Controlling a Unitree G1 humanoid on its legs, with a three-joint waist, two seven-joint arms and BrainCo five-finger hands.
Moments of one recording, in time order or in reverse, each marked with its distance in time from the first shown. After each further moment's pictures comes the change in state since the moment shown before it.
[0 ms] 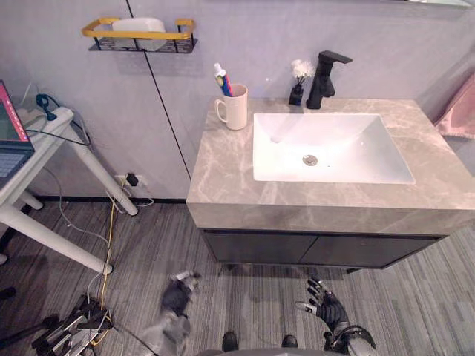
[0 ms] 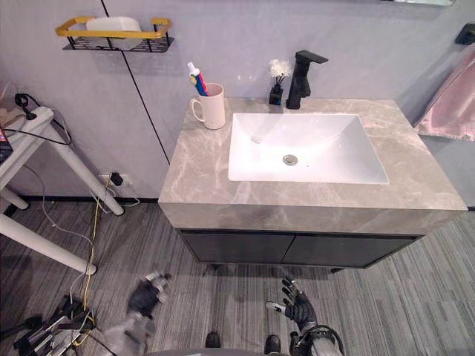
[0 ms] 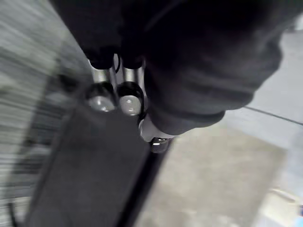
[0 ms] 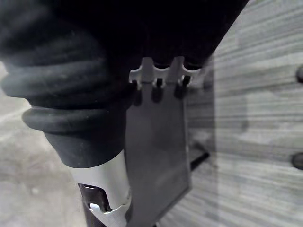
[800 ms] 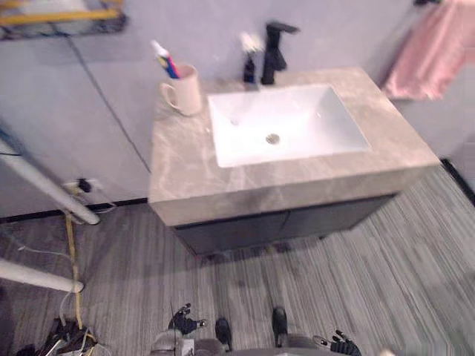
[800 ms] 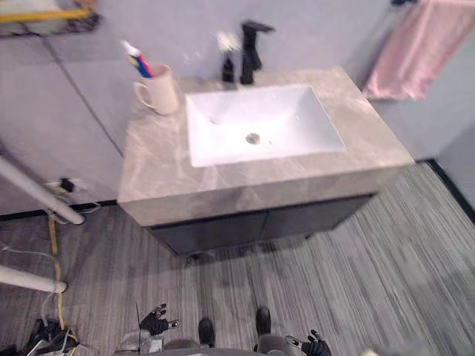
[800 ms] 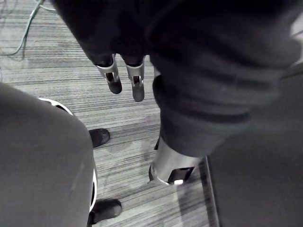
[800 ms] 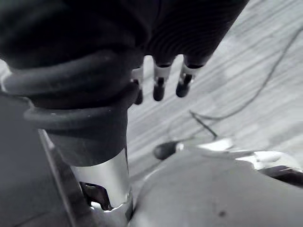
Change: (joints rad) left arm -0.350 -0.012 0.167 0.661 0.546 0.013 0.169; right arm -0.203 0.008 -0.252 0.575 -0.075 0.023 -0.174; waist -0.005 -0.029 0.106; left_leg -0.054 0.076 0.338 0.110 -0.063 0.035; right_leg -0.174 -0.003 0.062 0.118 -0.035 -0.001
